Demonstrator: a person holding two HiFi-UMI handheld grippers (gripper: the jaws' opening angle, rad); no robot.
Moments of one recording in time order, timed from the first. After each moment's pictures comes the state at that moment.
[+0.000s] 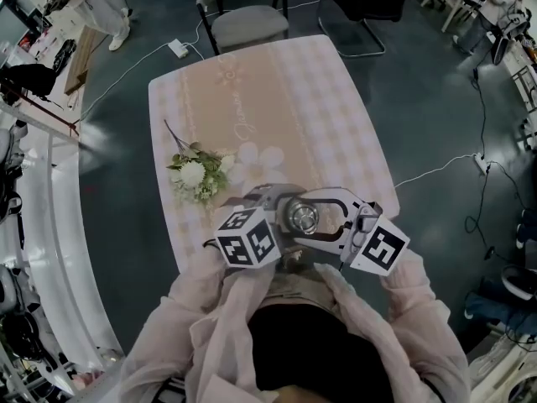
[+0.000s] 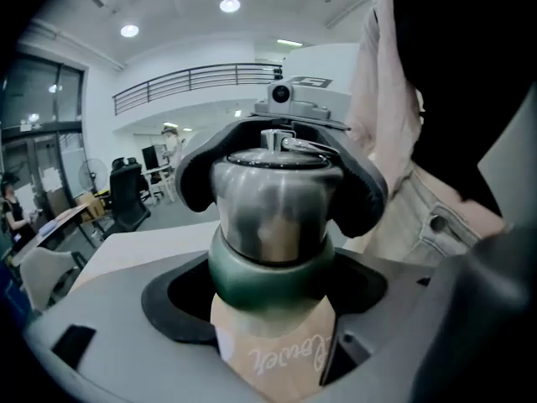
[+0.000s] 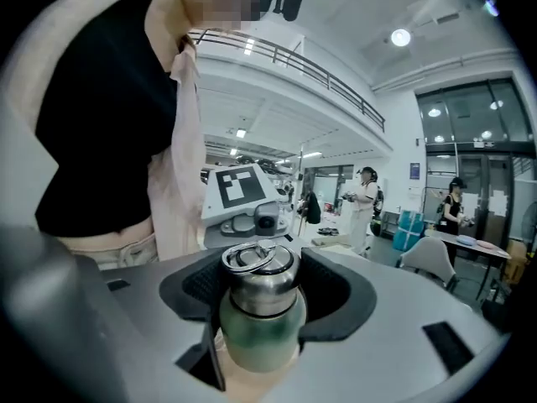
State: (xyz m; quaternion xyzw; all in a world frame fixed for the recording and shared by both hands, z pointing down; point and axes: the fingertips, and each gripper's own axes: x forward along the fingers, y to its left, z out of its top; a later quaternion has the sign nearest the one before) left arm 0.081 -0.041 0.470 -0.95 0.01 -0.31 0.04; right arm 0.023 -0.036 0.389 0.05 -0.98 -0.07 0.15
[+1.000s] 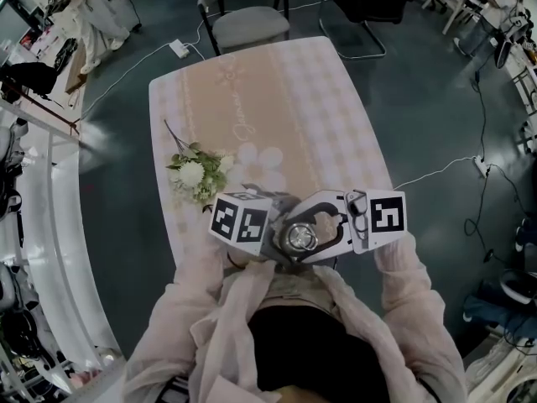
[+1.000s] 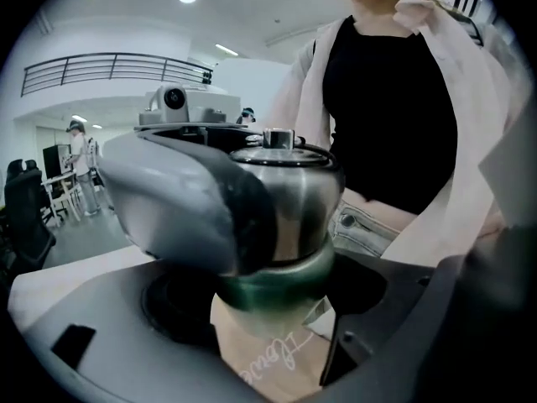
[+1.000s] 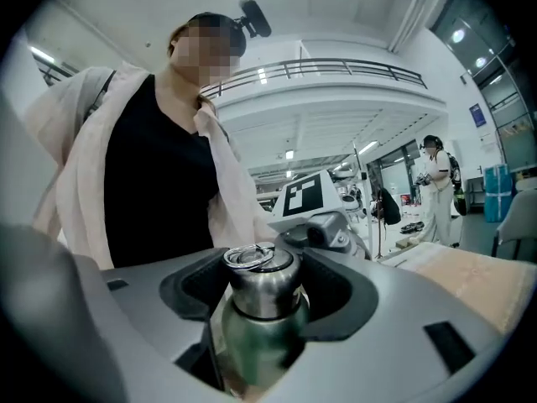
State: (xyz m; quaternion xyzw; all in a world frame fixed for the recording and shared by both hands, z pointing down) left arm 0.075 0.022 0.453 -0.91 -0.29 -0.28 0.05; right arm 0.022 0.006 0.366 -0.21 -0.97 0.05 0.07
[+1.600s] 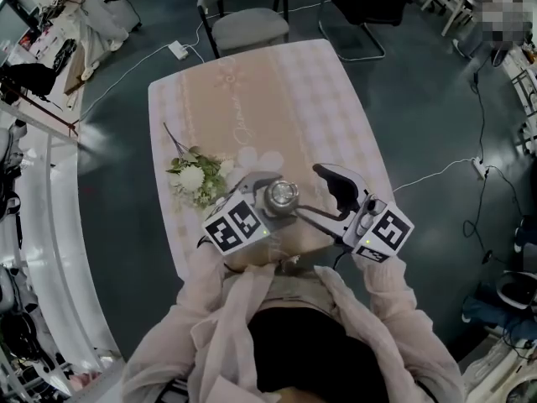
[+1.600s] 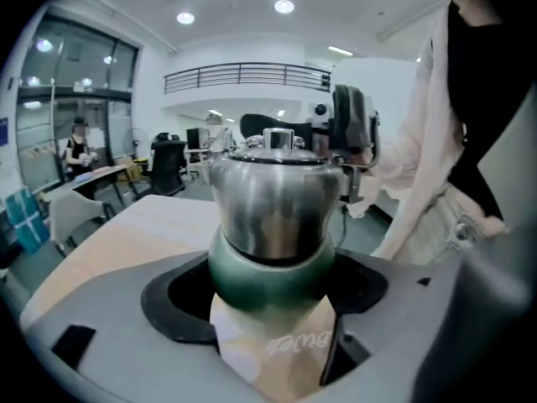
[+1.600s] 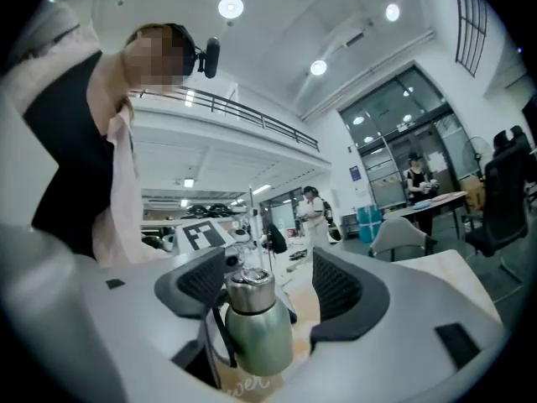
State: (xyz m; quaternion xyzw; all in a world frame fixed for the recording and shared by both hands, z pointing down) left arm 0.045 -0.098 0.485 -0.94 0.13 -0.30 -0.07; right arm 0.047 -0.105 0.362 0.20 -0.98 0.07 -0.04
